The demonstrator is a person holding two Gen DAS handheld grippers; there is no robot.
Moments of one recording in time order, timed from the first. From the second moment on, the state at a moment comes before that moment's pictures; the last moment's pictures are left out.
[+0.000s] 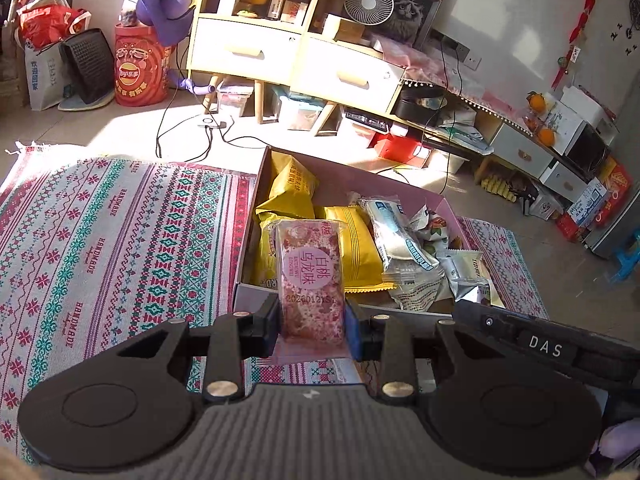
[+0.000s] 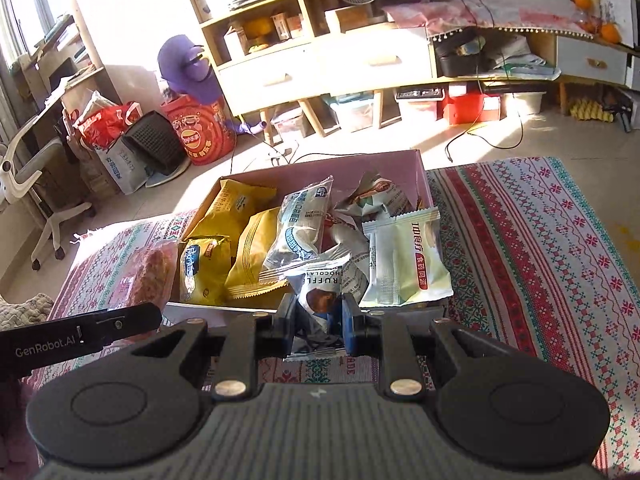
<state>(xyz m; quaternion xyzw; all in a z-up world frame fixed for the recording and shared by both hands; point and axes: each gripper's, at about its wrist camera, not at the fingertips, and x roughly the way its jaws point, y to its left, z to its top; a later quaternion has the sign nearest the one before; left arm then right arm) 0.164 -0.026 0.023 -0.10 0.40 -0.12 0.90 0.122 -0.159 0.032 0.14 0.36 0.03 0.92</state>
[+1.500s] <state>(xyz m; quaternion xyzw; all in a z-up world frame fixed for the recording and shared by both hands) 0.209 -0.070 -0.013 -0.01 0.42 -0.20 0.89 0.160 -0.179 0.027 0.21 0.38 0.04 0.90</state>
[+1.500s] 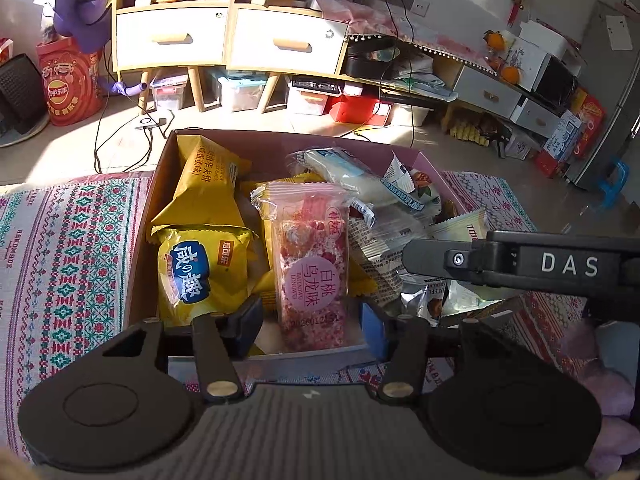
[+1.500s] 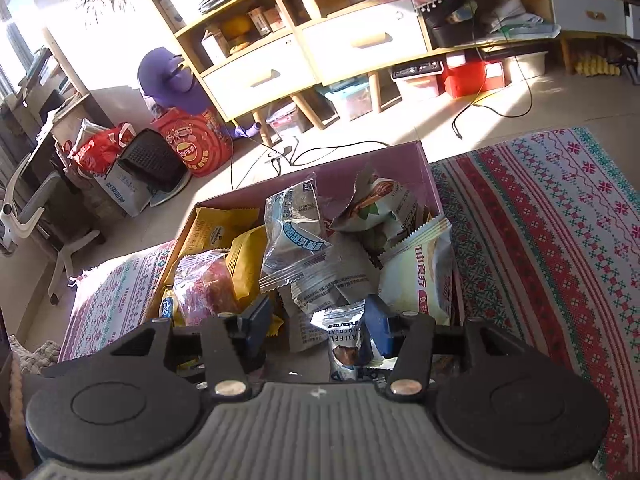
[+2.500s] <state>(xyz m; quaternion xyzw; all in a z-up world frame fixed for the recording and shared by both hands) 0.121 -0.016 0.012 -0.01 0.43 -0.14 0.89 0.069 -0.186 0.025 0.22 0.41 -0.01 0.89</state>
